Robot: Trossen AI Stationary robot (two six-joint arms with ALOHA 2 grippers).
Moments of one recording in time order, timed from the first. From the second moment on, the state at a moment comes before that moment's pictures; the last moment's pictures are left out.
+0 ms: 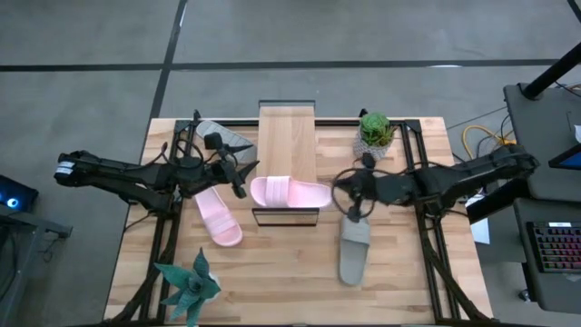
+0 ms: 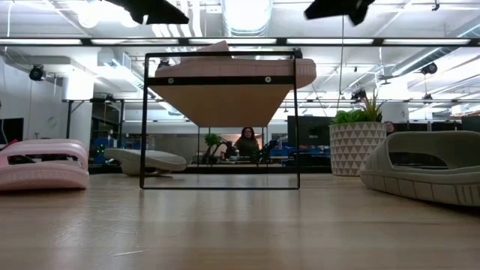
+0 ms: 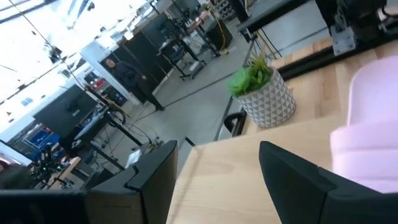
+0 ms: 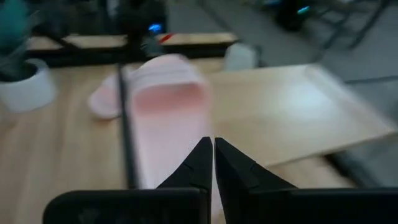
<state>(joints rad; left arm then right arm) -0.11 0.93 0.75 0.08 -0.69 0.57 0.27 1.10 0.93 -0.28 0.59 0.14</state>
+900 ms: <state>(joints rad) -0.08 0.93 1.05 -0.84 -0.15 -0.49 0.40 0.97 0.79 -0.30 0.92 0.11</state>
